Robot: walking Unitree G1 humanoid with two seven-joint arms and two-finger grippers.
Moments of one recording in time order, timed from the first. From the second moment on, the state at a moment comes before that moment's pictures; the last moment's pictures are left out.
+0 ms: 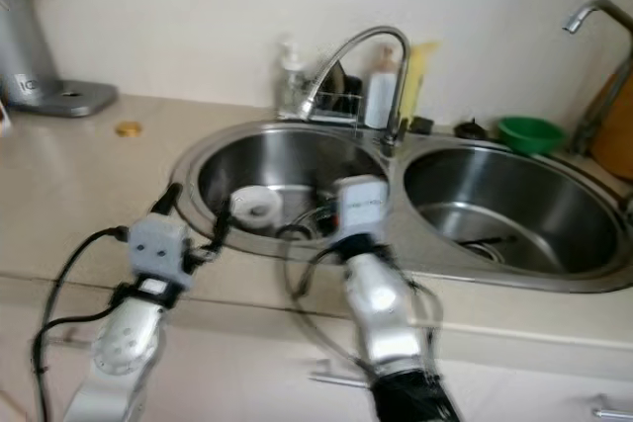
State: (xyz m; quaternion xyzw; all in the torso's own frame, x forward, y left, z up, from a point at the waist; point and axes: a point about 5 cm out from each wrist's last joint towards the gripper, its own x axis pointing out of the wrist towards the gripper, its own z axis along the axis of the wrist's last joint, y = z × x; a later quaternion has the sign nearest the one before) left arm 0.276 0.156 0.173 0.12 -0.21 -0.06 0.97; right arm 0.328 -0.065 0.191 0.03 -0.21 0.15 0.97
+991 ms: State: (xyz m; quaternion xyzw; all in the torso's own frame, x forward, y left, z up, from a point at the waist) left arm 0.272 0.146 0.178 0.11 -0.24 -0.08 0.96; right arm 0.326 -0.082 0.196 -0.01 -0.22 0.12 0.97
